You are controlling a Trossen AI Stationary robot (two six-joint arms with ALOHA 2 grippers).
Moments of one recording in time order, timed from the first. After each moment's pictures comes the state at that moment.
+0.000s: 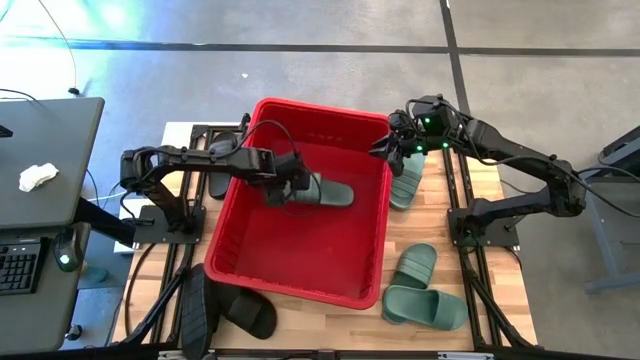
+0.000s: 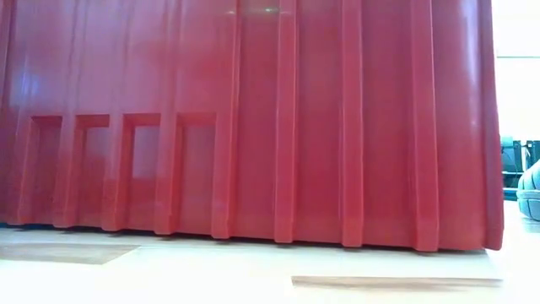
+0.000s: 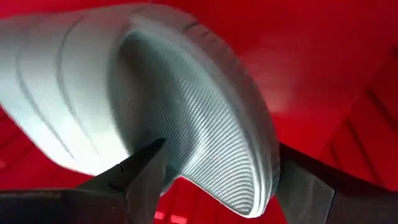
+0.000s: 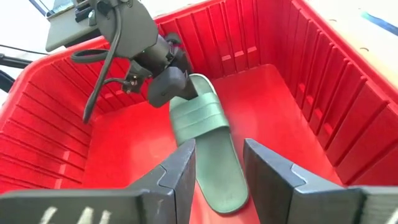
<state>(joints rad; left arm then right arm) 0.36 1.60 1.14 -0.77 -0.30 1.98 -0.48 1.16 1.19 -0.59 -0.30 0.13</state>
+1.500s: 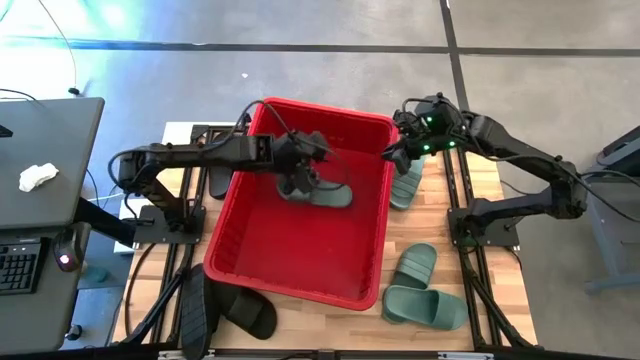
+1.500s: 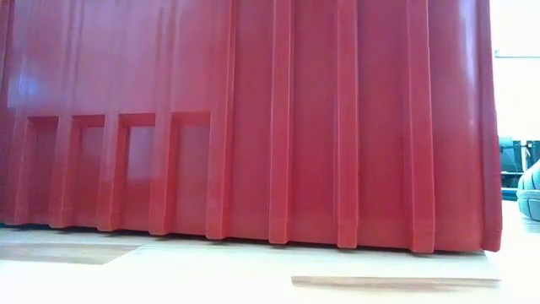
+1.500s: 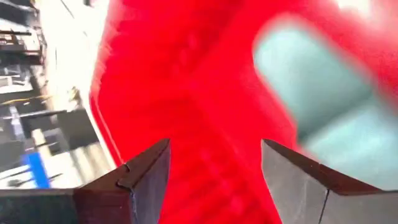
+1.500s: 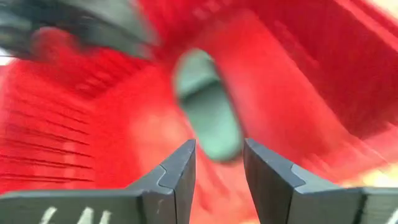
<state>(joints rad) 0.28 1.59 1.45 -0.62 -0.17 1.24 -0.52 1.14 1.24 -0.85 -0.26 0.28</state>
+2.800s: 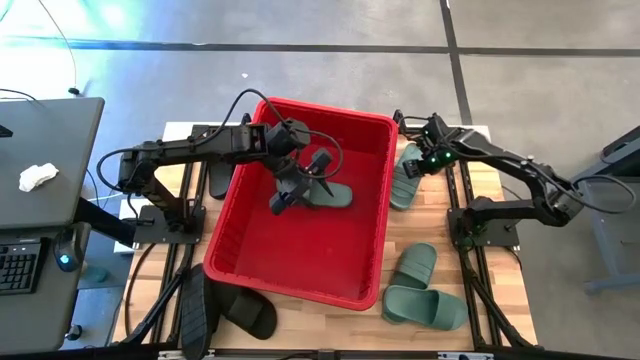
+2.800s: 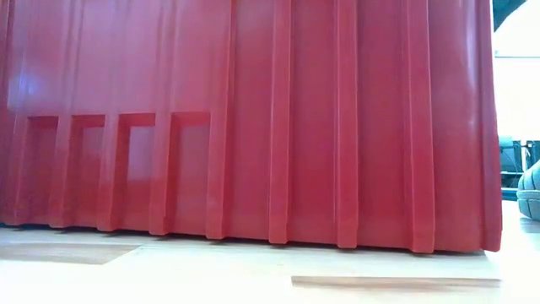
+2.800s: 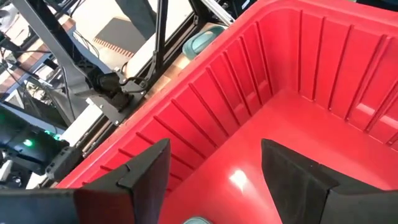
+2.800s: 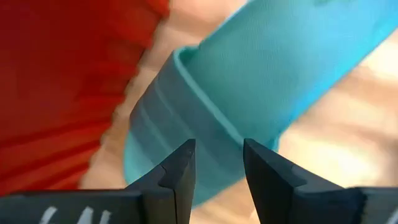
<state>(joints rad) 0.28 1.60 1.59 -0.73 0.55 0.96 -0.90 1.17 0.72 -0.80 -0.21 0.32</state>
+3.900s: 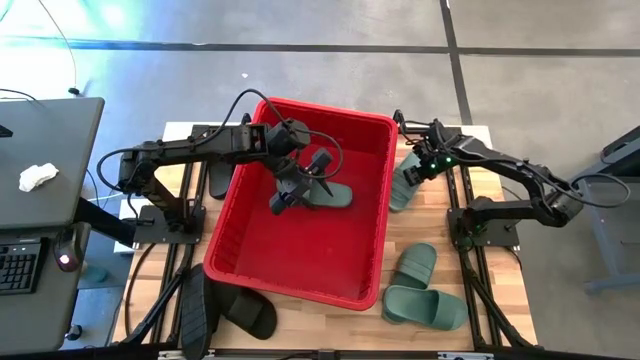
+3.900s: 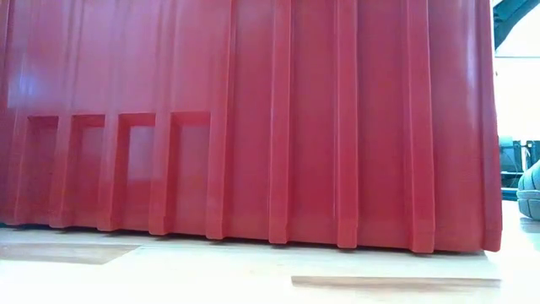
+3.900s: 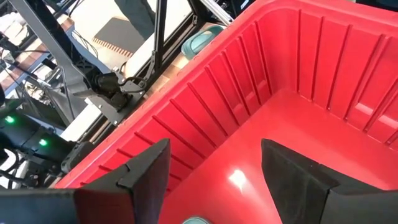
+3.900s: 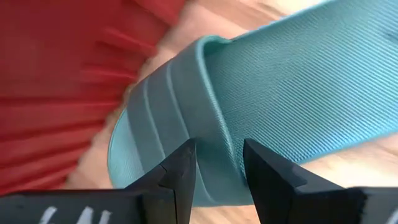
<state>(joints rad) 0.28 1.60 1.59 -0.73 0.55 0.96 -0.93 1.17 0.62 -0.68 -0.34 0.17</state>
